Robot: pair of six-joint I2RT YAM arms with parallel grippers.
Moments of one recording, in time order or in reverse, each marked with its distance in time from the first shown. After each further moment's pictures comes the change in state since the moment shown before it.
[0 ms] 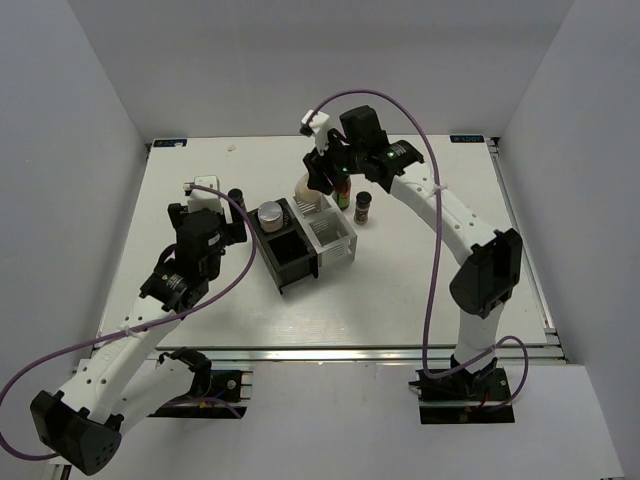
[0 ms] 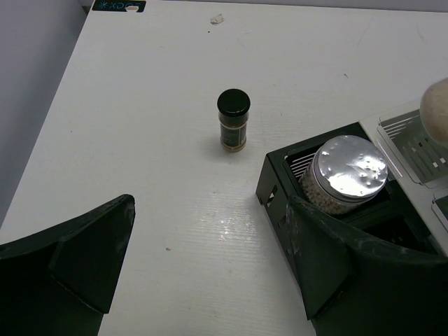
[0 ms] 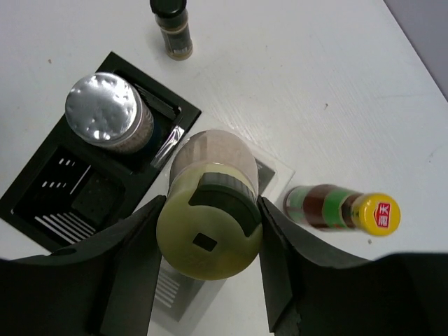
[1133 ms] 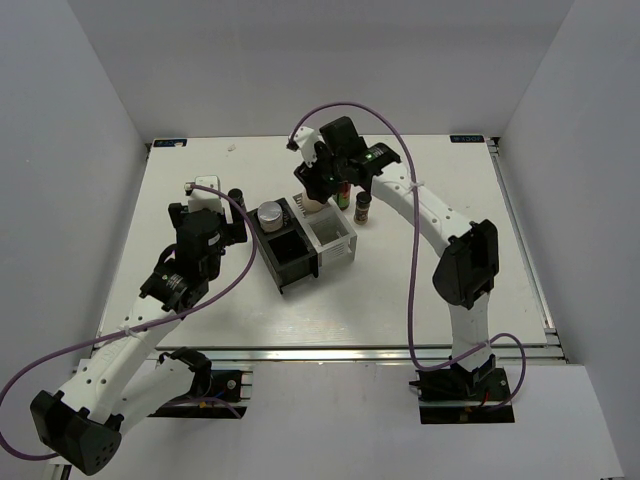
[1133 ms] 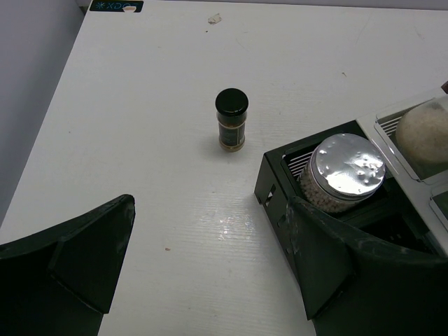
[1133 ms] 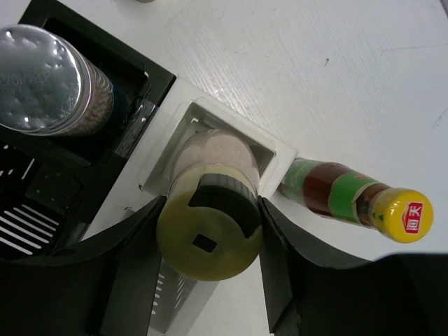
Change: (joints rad) left arm 0.000 0.000 0.000 0.000 0.008 0.006; right arm 0.050 0.134 0.090 -0.090 0.148 -0.045
